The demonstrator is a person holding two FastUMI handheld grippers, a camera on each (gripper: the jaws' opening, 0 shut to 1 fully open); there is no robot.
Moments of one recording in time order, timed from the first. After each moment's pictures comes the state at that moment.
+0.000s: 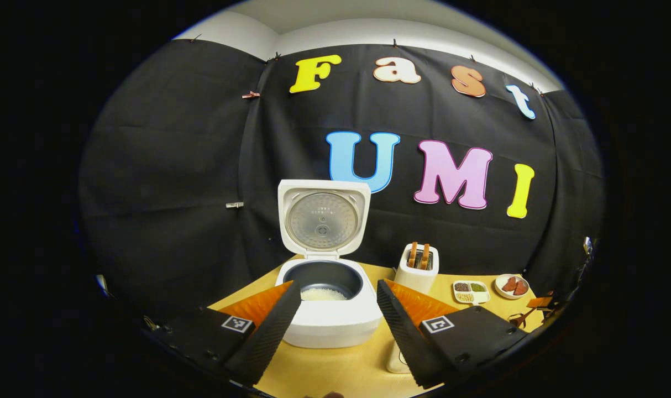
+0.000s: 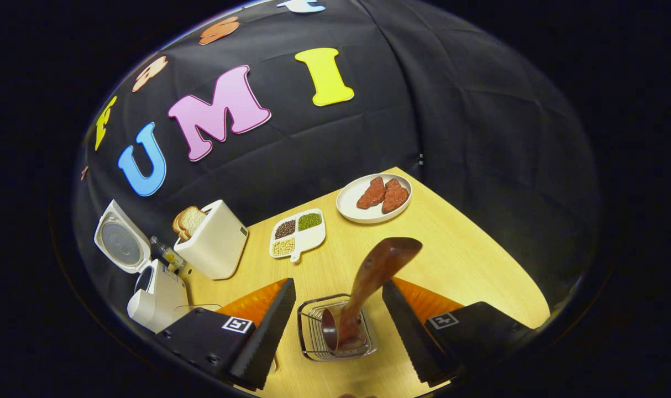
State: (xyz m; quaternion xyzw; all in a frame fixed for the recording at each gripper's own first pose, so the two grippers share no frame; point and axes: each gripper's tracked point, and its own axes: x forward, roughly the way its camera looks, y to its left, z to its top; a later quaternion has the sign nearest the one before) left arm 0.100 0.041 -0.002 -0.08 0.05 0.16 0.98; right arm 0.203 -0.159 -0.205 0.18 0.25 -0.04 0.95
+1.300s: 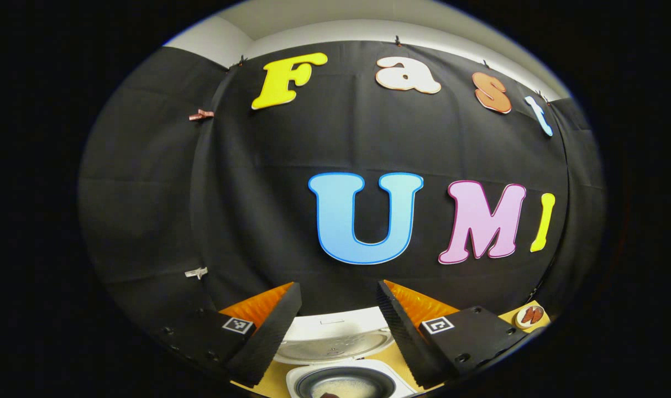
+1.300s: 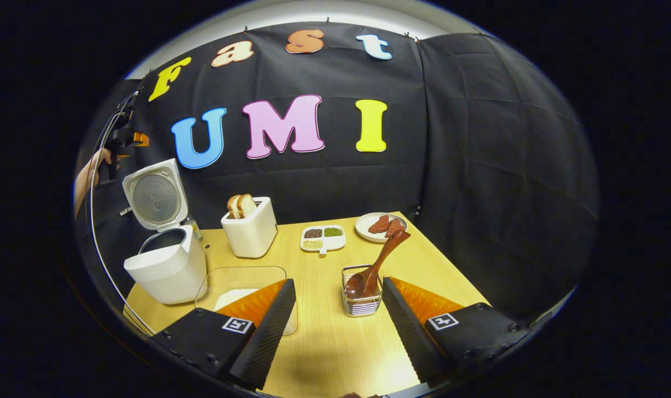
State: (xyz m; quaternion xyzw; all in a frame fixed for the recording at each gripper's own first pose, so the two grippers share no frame) left arm 0.370 0.193 0.150 -0.05 0.00 0.09 0.99; right arm 0.044 -0.074 -0.106 0.03 0.17 -0.04 0.98
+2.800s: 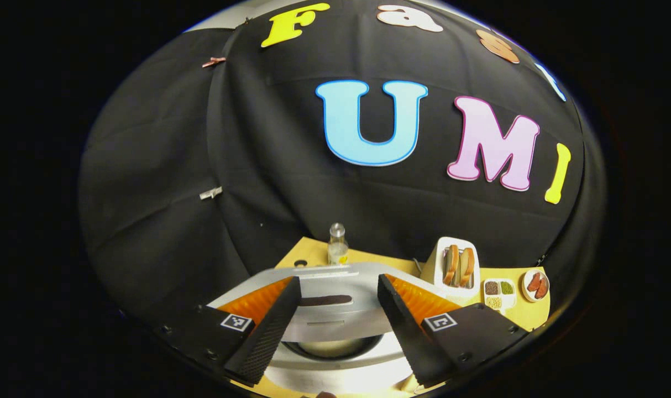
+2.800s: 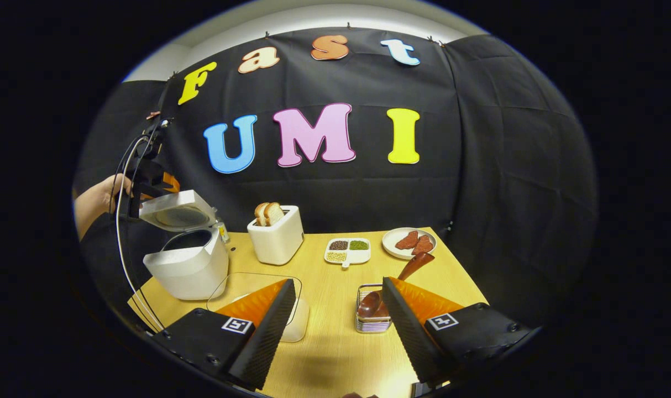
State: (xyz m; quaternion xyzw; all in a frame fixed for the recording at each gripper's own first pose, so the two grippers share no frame) left arm 0.287 0.110 -0.018 -0.09 0.20 0.15 0.96; right arm 0.076 -0.075 -0.099 0.04 0.14 0.08 0.99
